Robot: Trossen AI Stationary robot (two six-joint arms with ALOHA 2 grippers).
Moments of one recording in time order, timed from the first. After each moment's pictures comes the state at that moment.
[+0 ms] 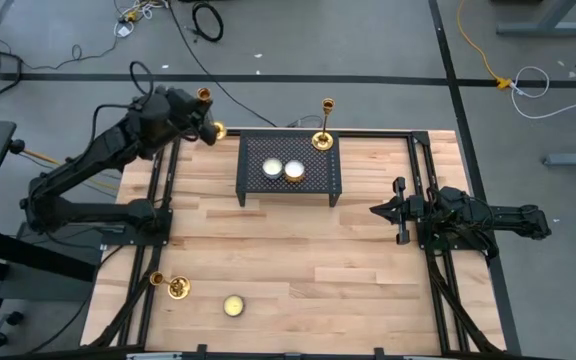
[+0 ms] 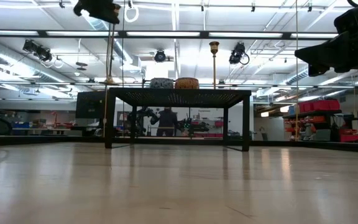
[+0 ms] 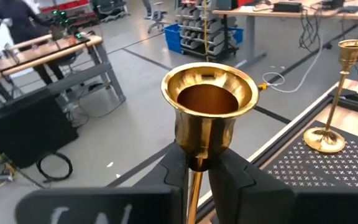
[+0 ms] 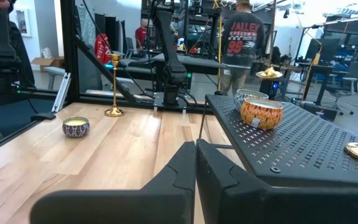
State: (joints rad) left arm 0.52 0.96 1.16 -0.45 -0.47 0.06; right arm -0.04 0.00 0.02 0.01 -0.04 -0.11
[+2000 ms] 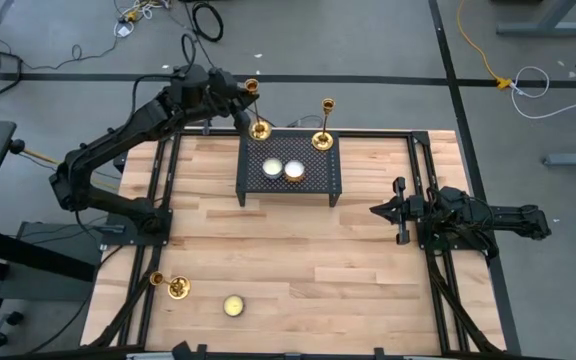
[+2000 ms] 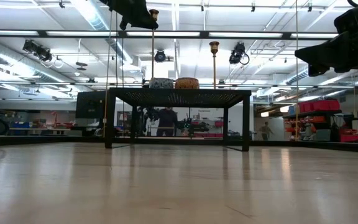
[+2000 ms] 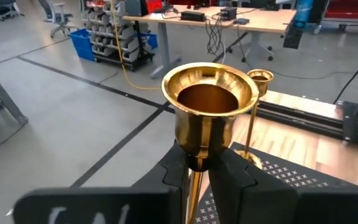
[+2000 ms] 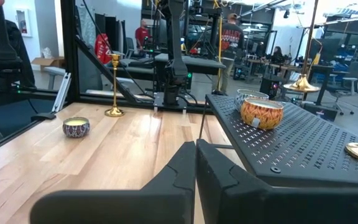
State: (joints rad) left arm 0.63 1.31 1.36 -0.31 0.02 0.09; right arm -0.04 0.00 0.02 0.01 -0.04 -0.11
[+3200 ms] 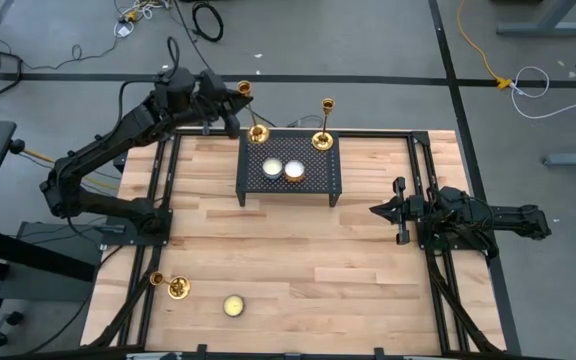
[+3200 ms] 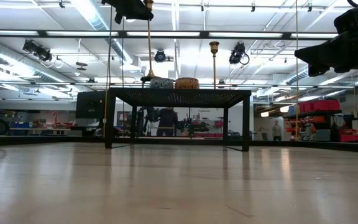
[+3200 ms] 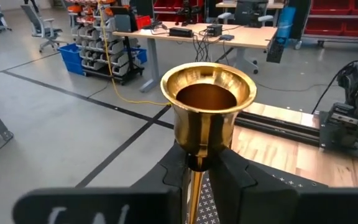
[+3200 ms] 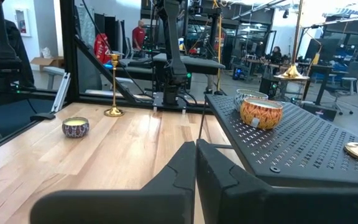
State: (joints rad) left arm 0.62 1.22 1.31 -0.30 0.07 0.08; right arm -0.04 0.00 0.02 0.01 -0.04 -0.11
